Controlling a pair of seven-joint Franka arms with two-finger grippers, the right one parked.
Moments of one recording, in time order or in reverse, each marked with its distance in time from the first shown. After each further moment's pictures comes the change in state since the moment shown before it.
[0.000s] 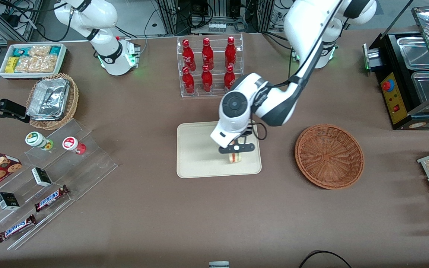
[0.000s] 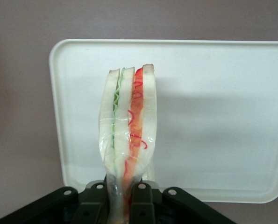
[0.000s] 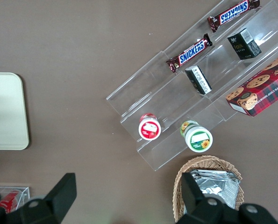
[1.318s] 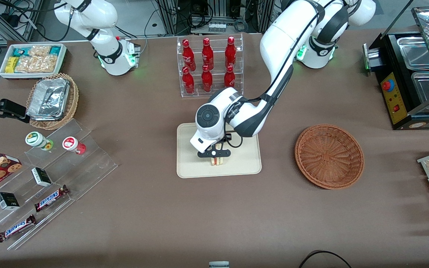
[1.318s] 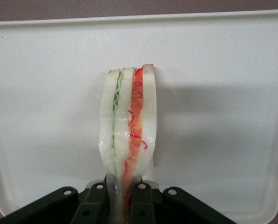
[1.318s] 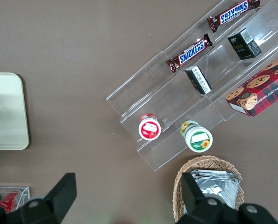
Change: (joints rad) arm -0.073 0.220 0.002 0.204 0.010 0.005 -0.032
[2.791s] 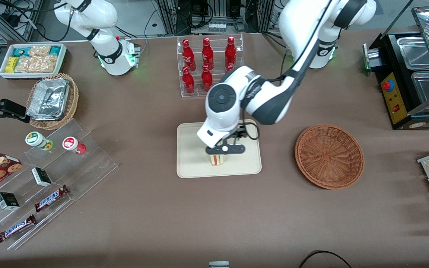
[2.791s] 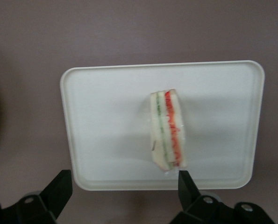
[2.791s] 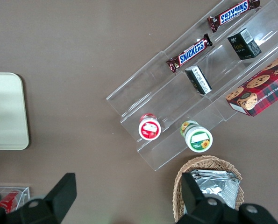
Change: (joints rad) arm 0.081 -0.205 0.017 0.047 0.004 -0.246 0.119
